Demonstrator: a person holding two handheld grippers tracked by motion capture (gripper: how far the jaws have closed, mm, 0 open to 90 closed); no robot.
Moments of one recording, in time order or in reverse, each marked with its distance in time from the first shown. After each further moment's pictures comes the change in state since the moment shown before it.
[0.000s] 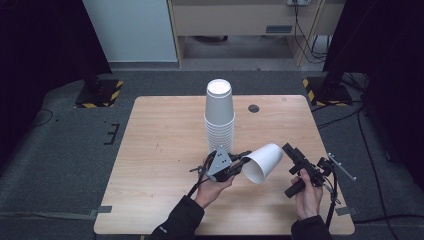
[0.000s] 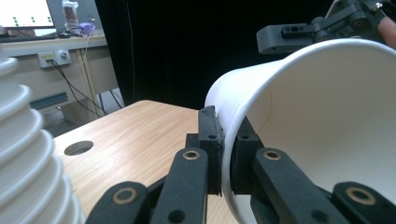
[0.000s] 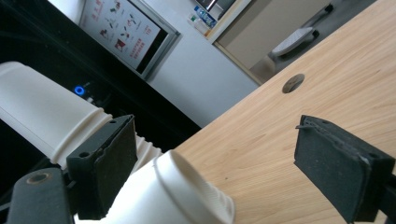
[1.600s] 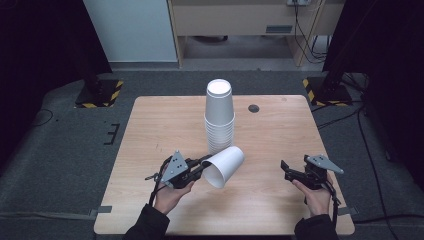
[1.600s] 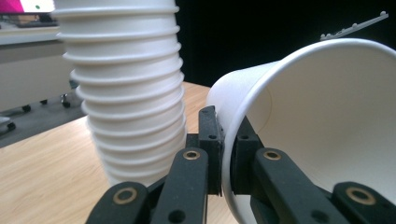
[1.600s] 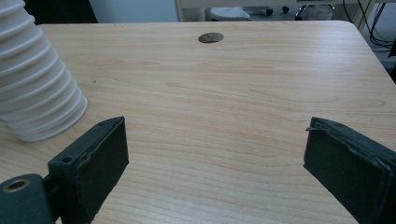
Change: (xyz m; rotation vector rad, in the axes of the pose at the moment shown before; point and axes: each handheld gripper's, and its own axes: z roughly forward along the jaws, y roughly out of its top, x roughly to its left) left arm 0.031 0.002 -0.111 0.054 0.087 -0.044; right arm -0.026 -0.009 0.001 0.291 -0.311 -0.689
